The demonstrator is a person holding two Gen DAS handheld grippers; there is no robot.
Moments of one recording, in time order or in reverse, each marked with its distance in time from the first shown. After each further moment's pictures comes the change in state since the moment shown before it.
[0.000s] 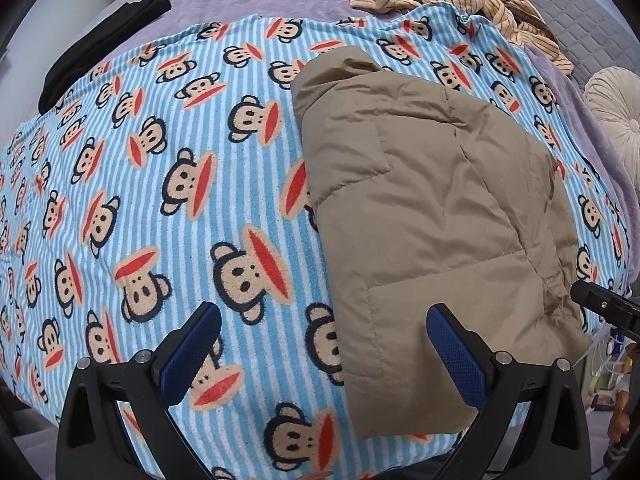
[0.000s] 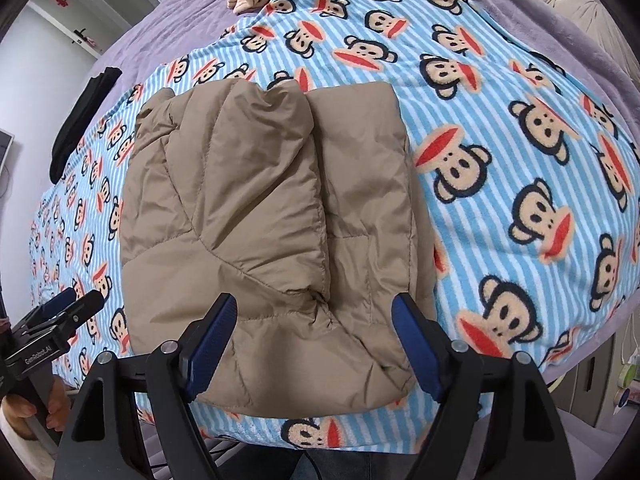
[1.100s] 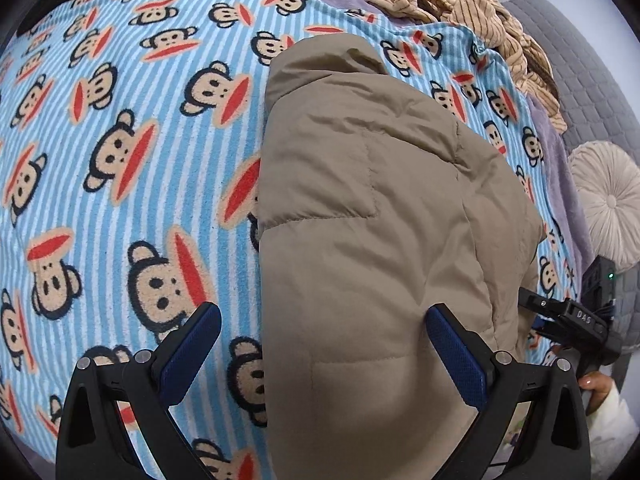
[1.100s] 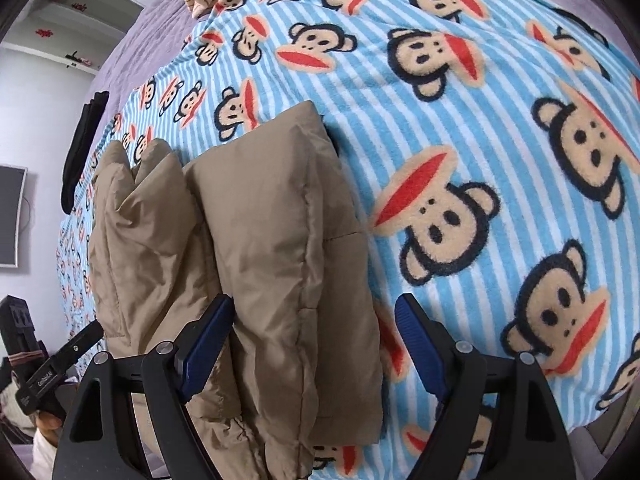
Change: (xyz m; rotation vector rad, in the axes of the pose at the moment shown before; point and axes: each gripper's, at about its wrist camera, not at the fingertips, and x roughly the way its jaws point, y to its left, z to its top) left arm 0.051 0.019 0.029 -0.226 0.048 -0.277; right arm 0.062 -0.091 0.080 0.104 0.117 0.175
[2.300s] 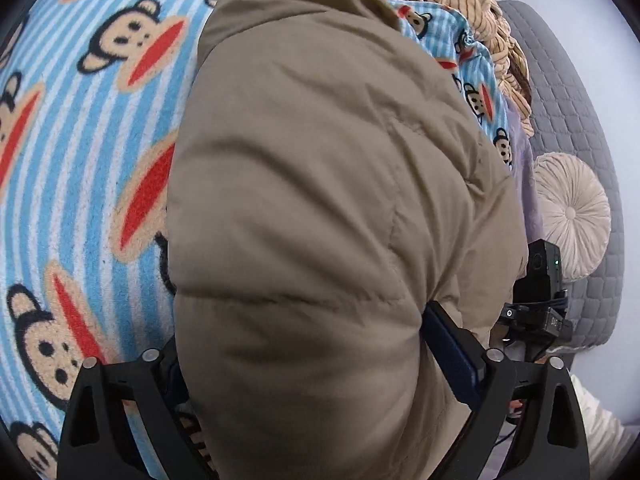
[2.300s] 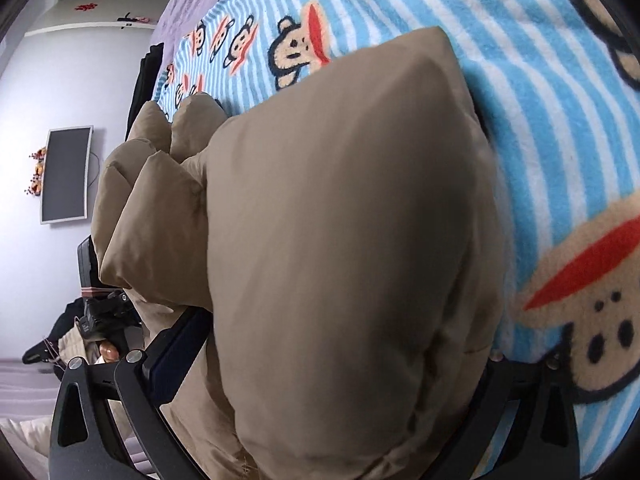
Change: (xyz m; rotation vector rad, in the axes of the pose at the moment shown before) left arm 0.085 -0.006 0.046 0.004 0.105 -0.232; right arm 0.089 0.018 0.044 -0.086 0.253 0.329
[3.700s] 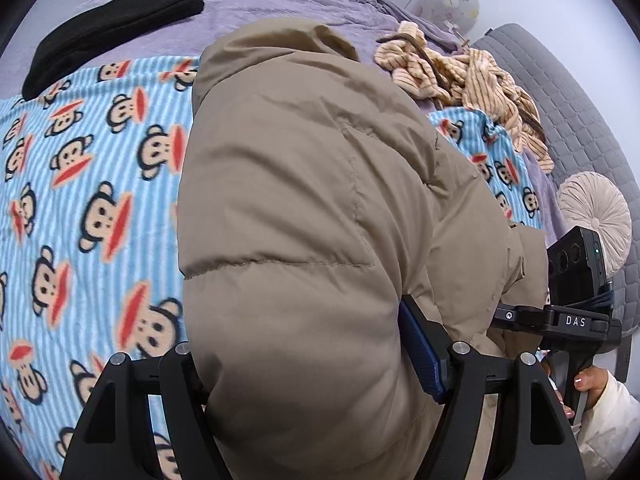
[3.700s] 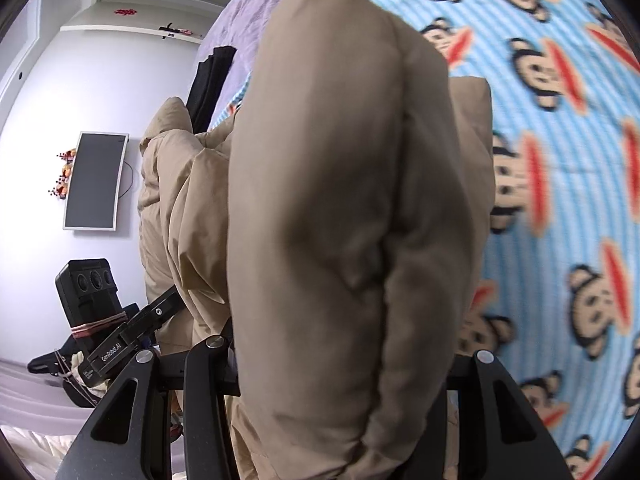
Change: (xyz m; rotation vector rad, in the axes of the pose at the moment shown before) left arm -0.225 0.116 0.044 0.157 -0.240 0.230; right arm 0.073 0.215 -0.003 -0.059 -0.133 0.083
